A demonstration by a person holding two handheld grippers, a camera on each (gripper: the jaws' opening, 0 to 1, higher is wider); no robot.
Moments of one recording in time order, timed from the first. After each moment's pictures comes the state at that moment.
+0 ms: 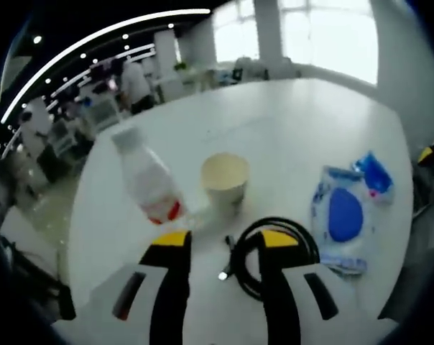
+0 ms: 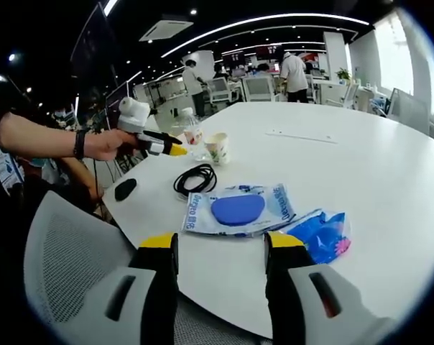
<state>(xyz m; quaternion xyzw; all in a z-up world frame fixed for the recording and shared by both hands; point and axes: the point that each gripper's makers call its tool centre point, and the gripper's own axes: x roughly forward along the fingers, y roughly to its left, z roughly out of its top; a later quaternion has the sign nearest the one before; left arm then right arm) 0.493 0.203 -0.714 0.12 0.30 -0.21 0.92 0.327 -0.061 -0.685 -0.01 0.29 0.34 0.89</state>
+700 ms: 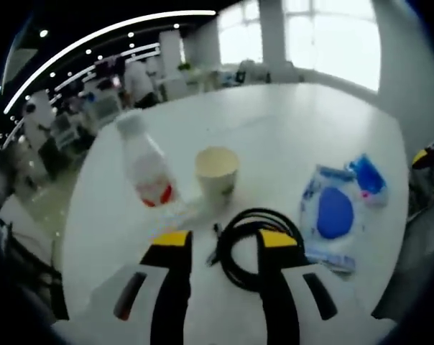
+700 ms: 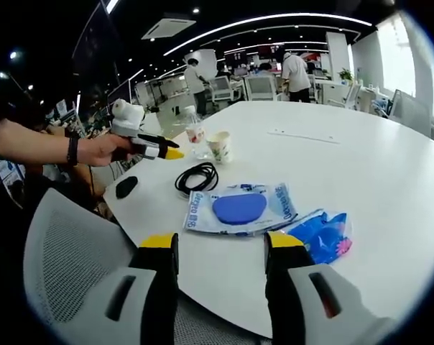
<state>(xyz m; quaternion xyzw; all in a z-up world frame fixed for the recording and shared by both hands) 0.461 0.197 -0.720 0.08 0.30 -0.19 0.93 0.325 -0.059 -0.688 -0.02 0.30 0.34 0.89</state>
